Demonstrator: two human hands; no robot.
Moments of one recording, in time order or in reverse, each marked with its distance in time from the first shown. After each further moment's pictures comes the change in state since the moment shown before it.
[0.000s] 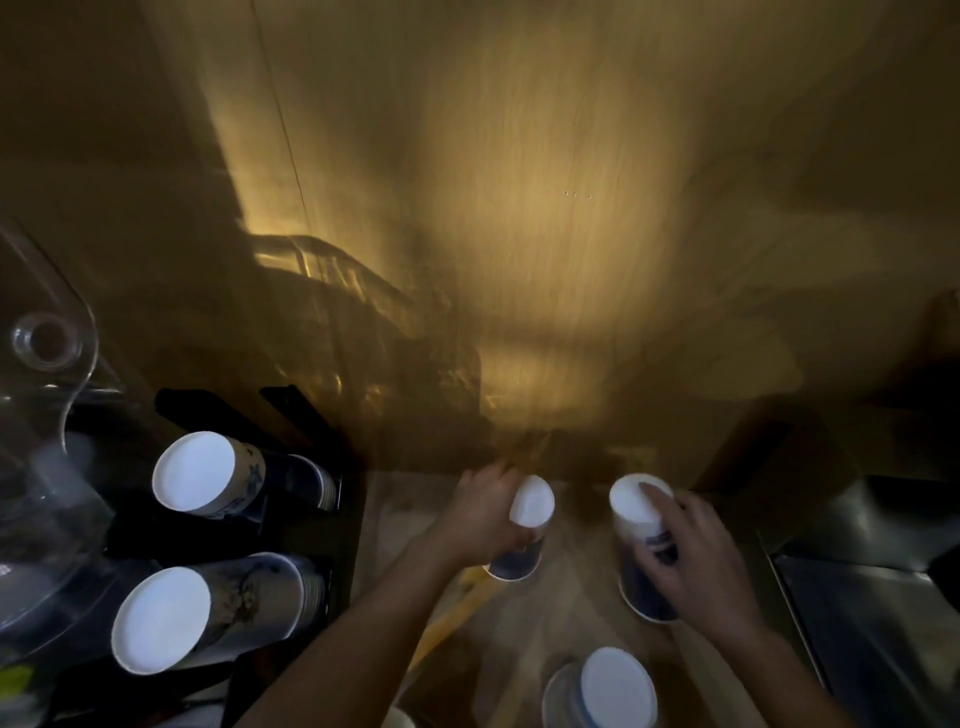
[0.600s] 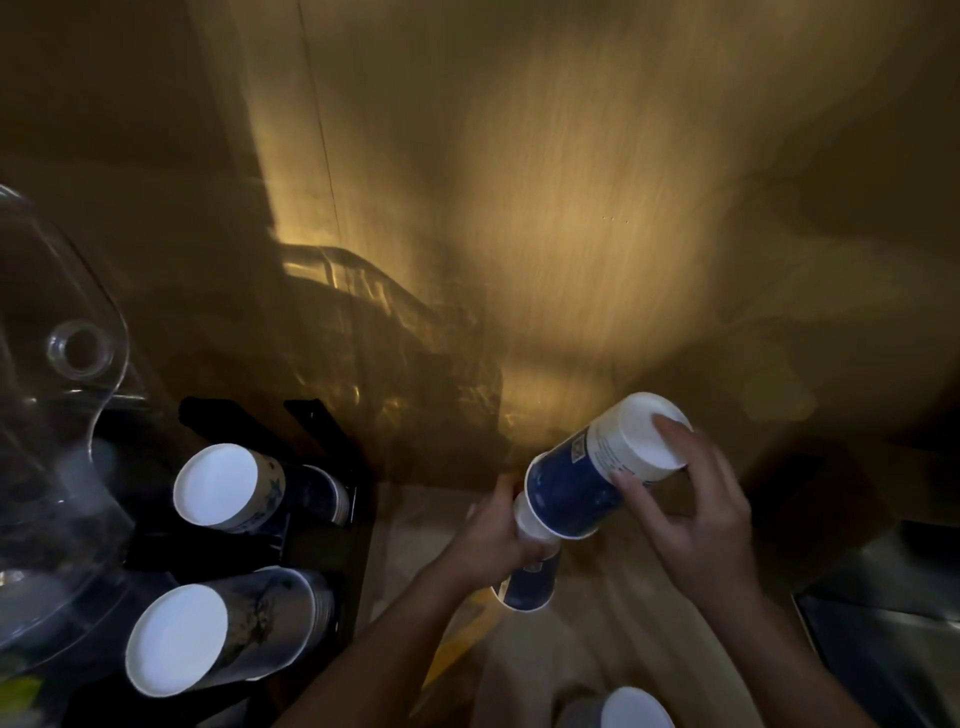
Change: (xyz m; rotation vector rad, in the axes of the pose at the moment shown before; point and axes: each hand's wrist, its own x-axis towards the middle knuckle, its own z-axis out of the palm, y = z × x) left_hand 0.000 -0.016 0.008 -0.549 -0.003 -0.145; right_hand 0.040 -0.087 -0.048 0.402 0.381 -0.351
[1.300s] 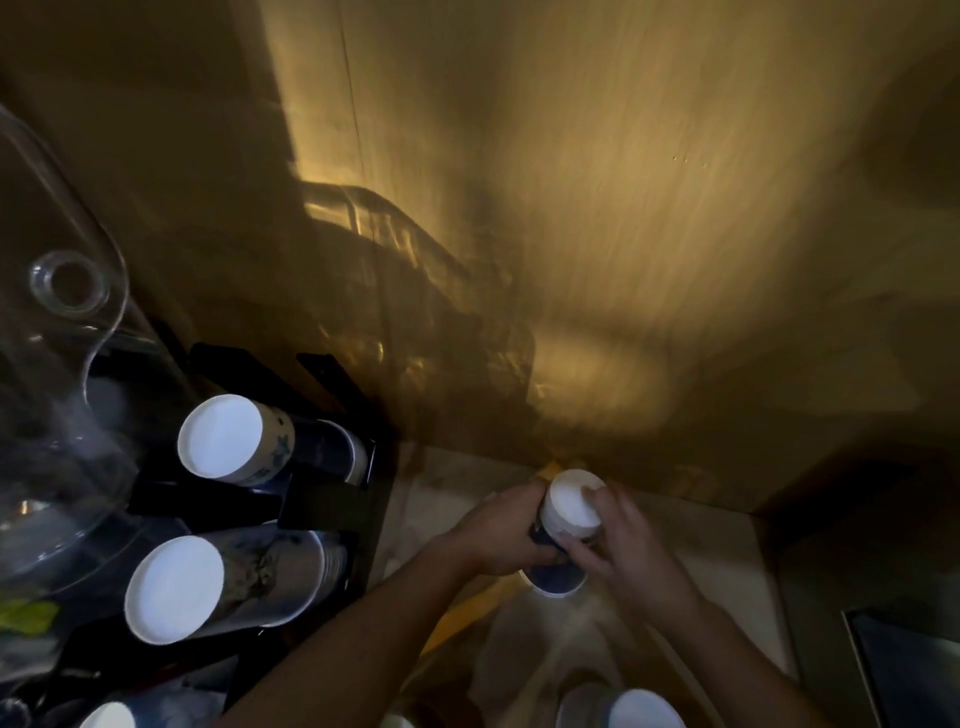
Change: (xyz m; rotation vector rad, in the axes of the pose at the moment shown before) left_hand 0.008 -0.019 0.004 0.306 -0.114 0.073; right_hand -0.052 0.076 0.082 -0.076 -0.628 0.181
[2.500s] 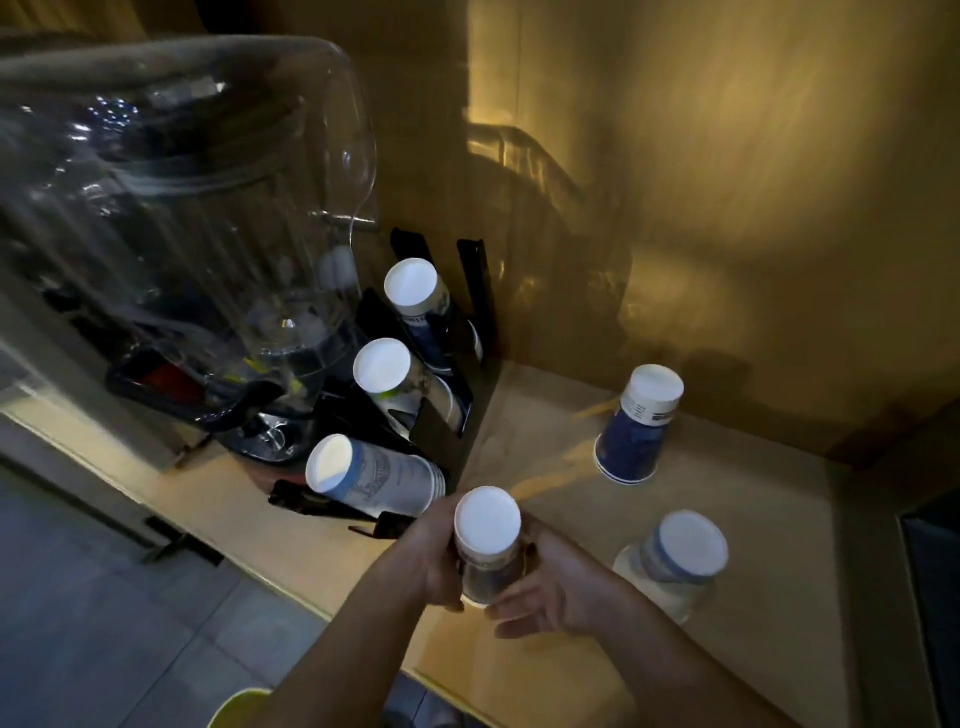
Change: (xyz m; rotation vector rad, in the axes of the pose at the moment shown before) left_hand -0.225 0.001 0.037 -1.376 0.272 -0.952; right_hand -0.120 -0.134 0.076 1.067 -0.892 0.993
